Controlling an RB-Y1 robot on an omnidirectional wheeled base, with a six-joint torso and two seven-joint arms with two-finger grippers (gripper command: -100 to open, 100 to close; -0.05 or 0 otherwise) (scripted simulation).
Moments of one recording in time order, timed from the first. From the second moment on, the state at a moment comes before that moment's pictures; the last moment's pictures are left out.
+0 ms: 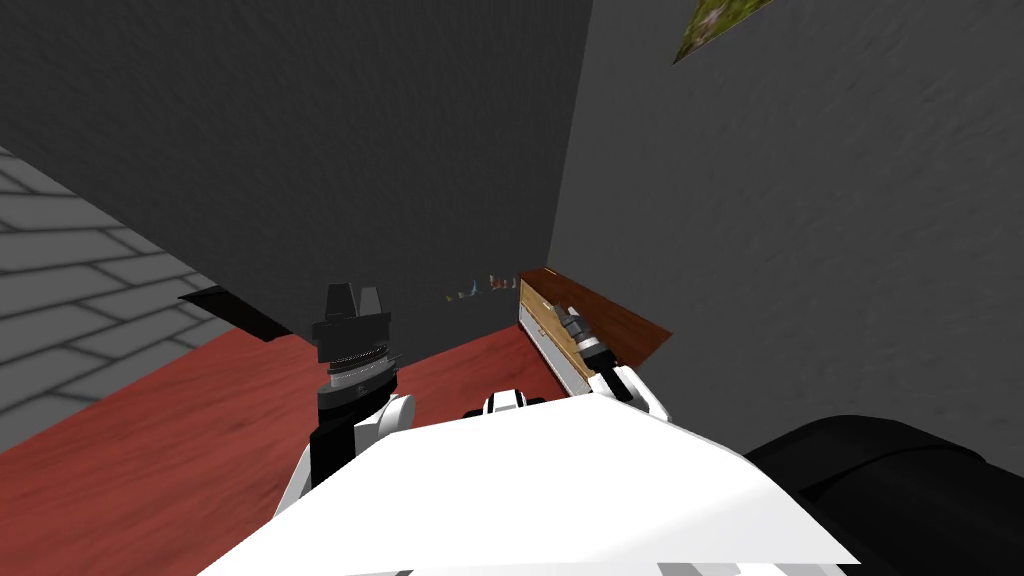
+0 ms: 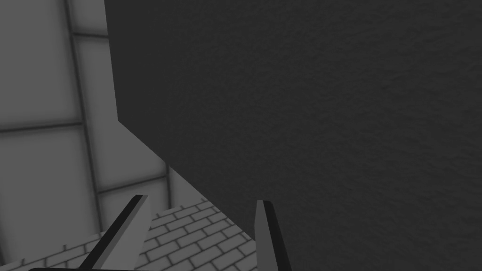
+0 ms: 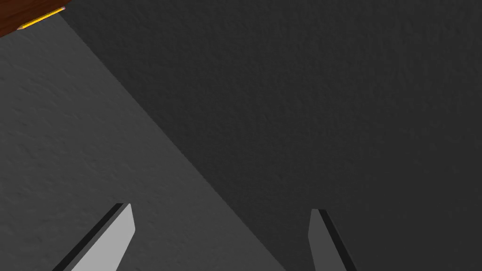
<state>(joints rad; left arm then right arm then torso) 0.46 -0.03 0.03 -2.34 -0.07 -0.60 -0.06 0.42 -0.28 -0.03 -2.00 0.36 -0.32 0.40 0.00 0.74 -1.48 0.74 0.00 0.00</state>
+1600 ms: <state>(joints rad) 0.46 -0.03 0.03 -2.34 -0.07 -0.60 -0.06 0.37 -0.40 -0.05 -1.69 0.66 -0.12 0.81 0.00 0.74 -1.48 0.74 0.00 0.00</state>
